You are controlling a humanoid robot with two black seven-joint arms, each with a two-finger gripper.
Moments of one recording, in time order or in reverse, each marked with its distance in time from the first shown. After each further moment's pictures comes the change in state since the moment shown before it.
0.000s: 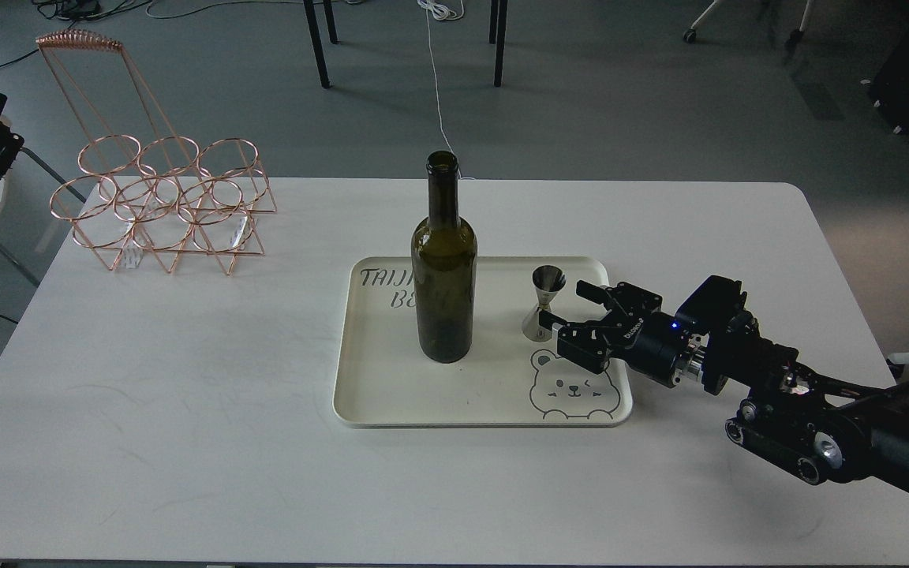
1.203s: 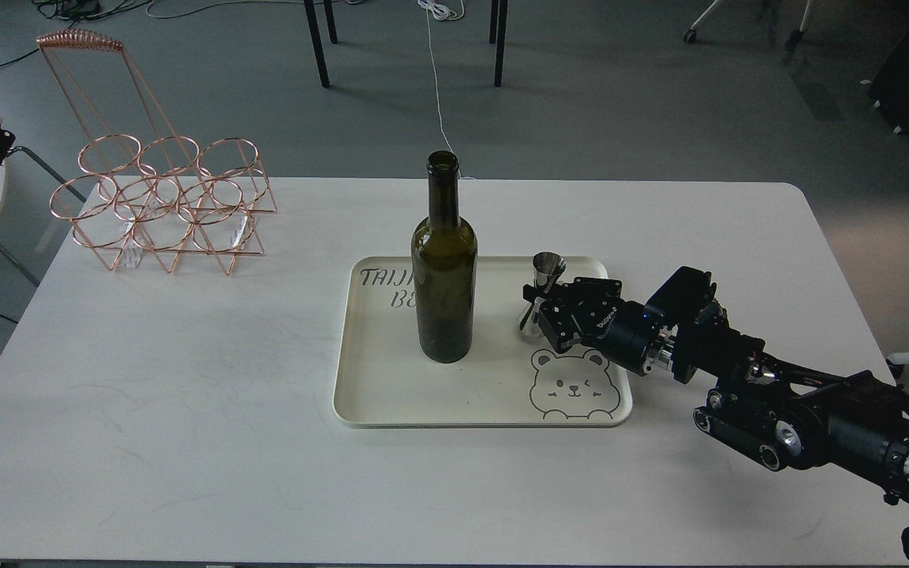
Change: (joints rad) left arm -0.001 0.012 -0.005 0.000 -0.001 0.000 0.000; right arm 0.039 0.085 -0.014 -0.079 0.005 -0.043 0.000
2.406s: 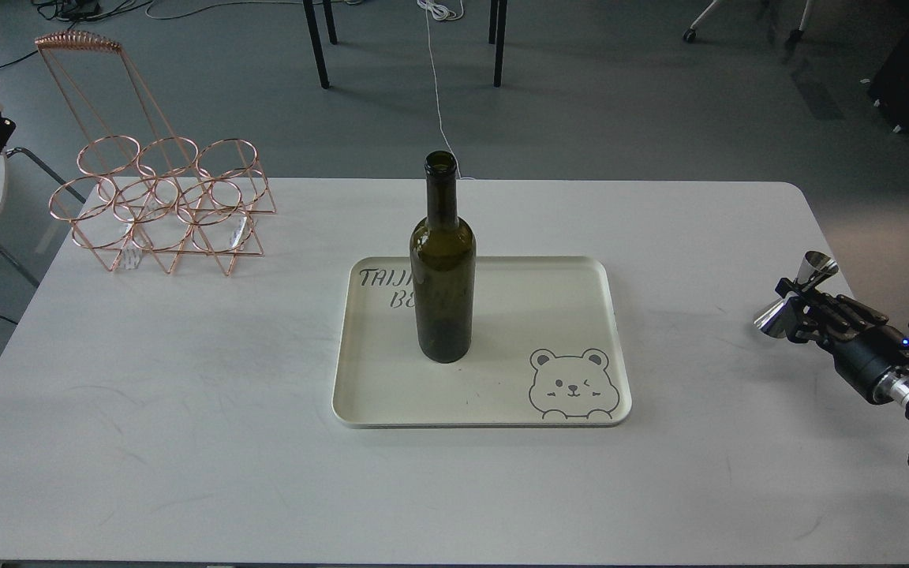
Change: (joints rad) left arm -0.010 0.026 0.005 -0.047 0.023 0.000 0.002; right arm -0.246 -0.406 0.138 -0.009 0.342 -0.005 0.000
